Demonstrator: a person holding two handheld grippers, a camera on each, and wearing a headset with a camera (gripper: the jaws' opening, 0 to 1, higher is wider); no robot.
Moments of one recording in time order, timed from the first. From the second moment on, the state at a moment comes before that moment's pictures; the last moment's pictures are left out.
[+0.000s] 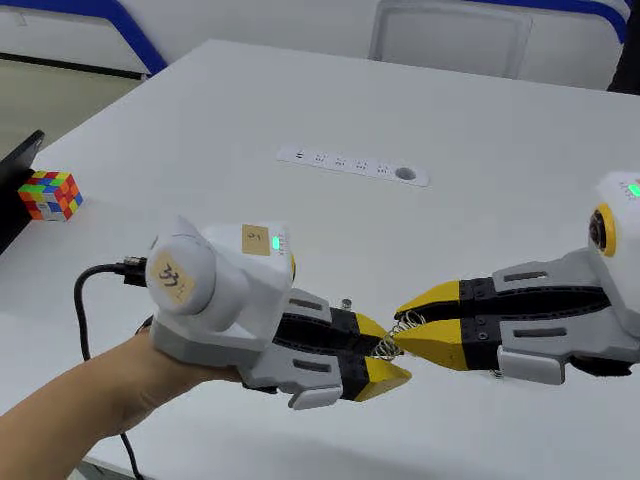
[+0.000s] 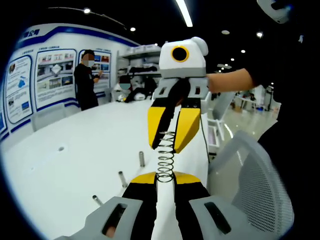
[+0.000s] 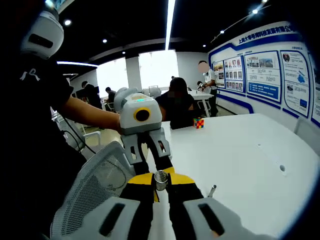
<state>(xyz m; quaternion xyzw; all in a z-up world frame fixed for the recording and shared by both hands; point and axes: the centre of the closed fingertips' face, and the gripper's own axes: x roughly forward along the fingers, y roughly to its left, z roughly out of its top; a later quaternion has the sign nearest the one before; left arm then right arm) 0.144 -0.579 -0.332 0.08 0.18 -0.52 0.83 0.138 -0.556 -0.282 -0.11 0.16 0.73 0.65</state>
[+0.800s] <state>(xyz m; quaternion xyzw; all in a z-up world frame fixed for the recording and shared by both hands) 0.159 -0.522 -0.337 0.07 0.19 -0.44 0.87 0.220 -0.586 -0.289 -0.11 0.17 0.64 0.74</state>
